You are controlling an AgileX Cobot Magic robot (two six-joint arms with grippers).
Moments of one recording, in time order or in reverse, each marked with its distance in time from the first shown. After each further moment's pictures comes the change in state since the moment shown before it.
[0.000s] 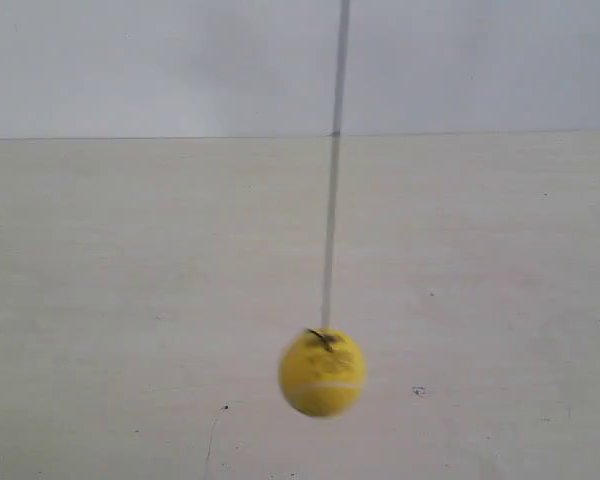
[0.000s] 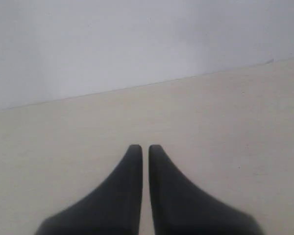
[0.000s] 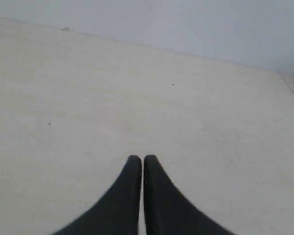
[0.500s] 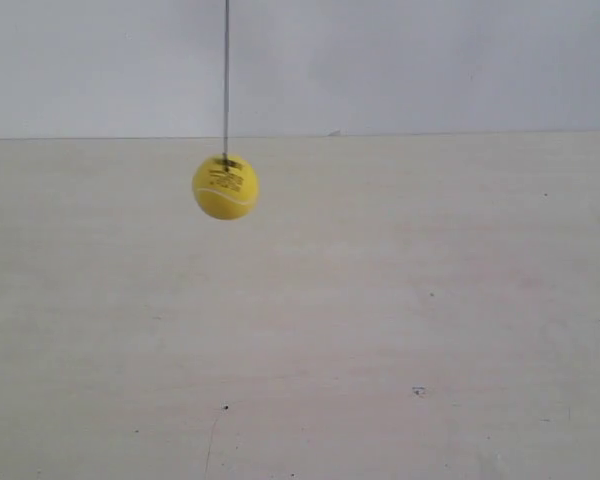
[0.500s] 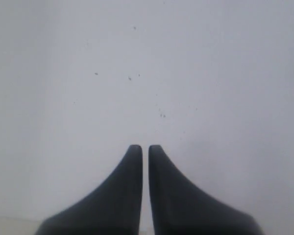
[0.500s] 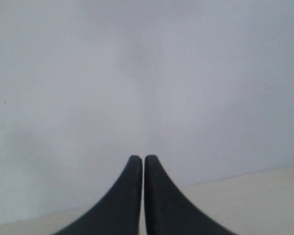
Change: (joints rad) left arm 0.000 0.000 0.000 -0.050 -0.500 -0.221; right arm 0.000 -0.002 0.000 0.006 -0.512 0.421
